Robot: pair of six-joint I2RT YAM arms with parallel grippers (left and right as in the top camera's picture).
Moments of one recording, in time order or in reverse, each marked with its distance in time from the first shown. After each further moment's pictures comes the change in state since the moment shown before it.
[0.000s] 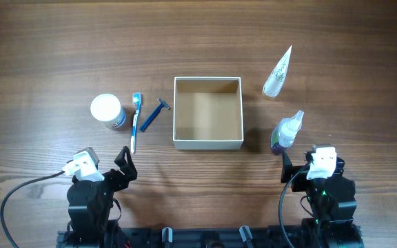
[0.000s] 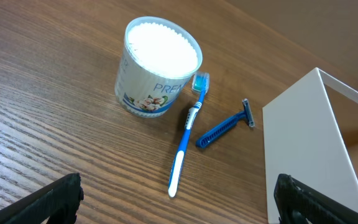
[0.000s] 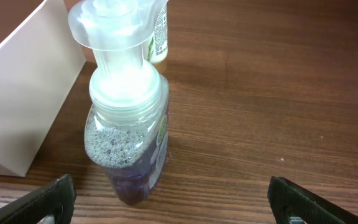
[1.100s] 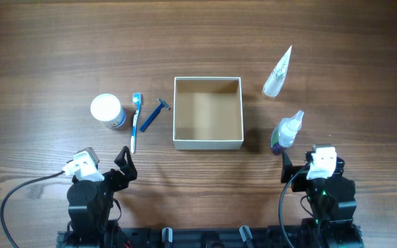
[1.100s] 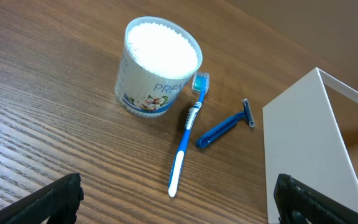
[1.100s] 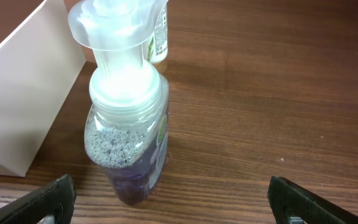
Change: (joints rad) left arm 0.000 0.000 0.000 0.000 0.000 0.000; right arm 0.000 0.000 0.000 0.000 0.000 0.000
